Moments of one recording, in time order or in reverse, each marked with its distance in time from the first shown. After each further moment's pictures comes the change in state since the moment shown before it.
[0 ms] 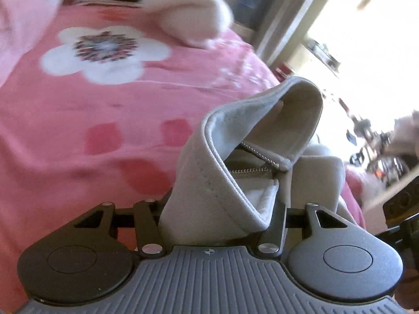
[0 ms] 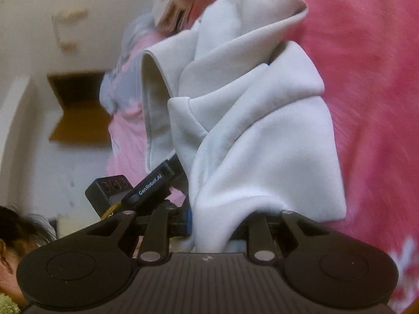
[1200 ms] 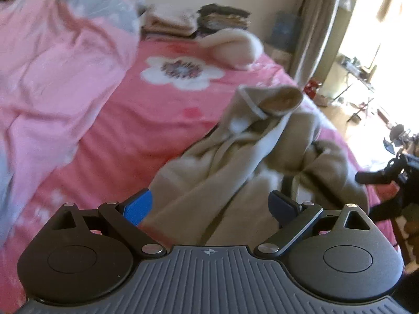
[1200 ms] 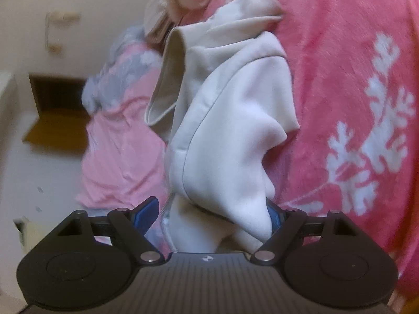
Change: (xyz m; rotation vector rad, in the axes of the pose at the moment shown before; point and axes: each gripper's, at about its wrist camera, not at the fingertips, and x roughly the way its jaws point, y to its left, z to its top) left arm -0.197 -0.024 -0.135 -0.095 -0.134 0.284; right arm -0.046 0.033 -0.091 -0.140 -0.125 -0.212
